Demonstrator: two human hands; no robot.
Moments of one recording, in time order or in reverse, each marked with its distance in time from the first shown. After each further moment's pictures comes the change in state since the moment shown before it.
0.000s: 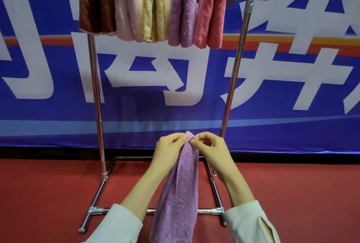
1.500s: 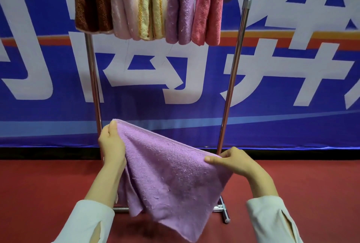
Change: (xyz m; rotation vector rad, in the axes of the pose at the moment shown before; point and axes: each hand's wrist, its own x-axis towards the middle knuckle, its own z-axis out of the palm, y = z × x) left_hand 0.033 -0.039 -0.096 -0.131 0.754 -0.017; right_hand 0.004 0.020 -0.066 -0.778 -0.154 0.298
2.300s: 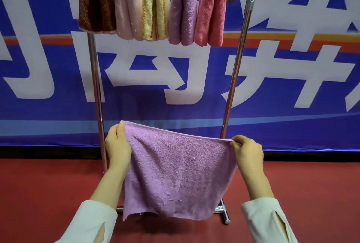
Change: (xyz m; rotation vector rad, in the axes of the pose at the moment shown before) left_hand -0.007 -0.003 -0.001 0.093 -0.068 0.083; right_hand 0.012 0.002 0.004 0.077 0.617 0.032
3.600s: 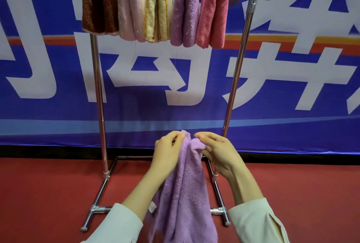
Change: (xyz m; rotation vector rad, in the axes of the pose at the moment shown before) left_hand -0.077 0.040 0.050 0.246 -0.542 0.163; right_hand -0.029 -0.066 0.009 1.090 -0.615 0.237
